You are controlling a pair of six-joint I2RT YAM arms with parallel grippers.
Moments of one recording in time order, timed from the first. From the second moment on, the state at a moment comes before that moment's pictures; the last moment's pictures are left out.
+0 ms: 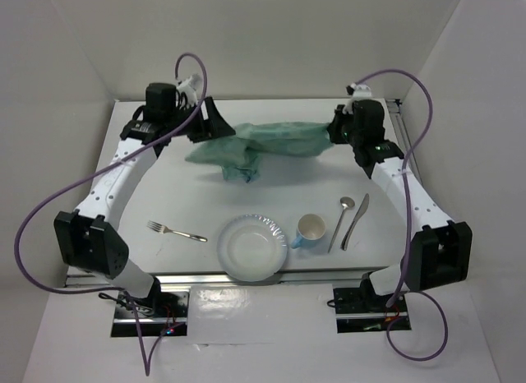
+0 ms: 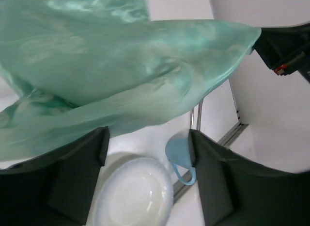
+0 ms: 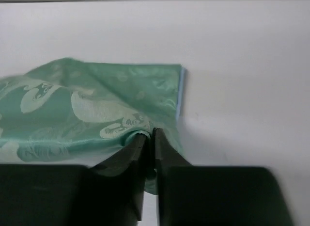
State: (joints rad) left arm -0.21 1.57 1.57 -0.50 0.55 -0.48; right arm 0.21 1.42 1.25 -0.18 -0.05 0.18
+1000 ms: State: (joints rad) left arm -0.16 1.67 1.13 -0.61 0.21 -0.64; right arm 0.03 1.40 1.07 -0.41 0.01 0.44
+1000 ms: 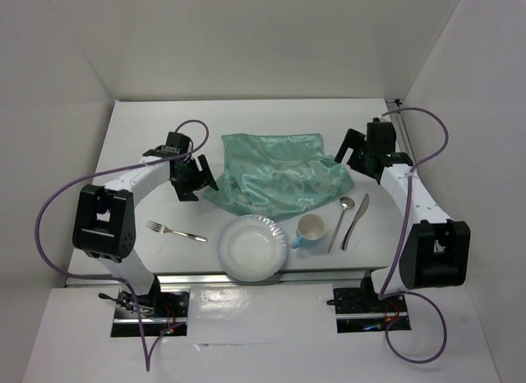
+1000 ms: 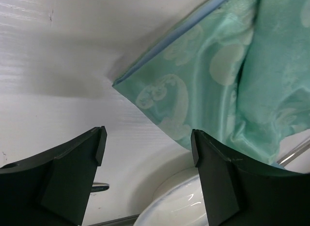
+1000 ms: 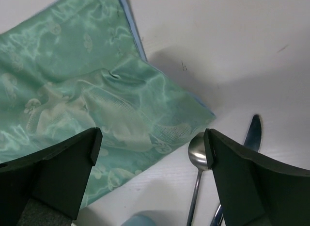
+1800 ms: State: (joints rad) left arm -0.15 1.87 1.23 -0.52 0.24 -0.67; right arm -0.15 1.59 0.93 -0.35 -0.25 0.51
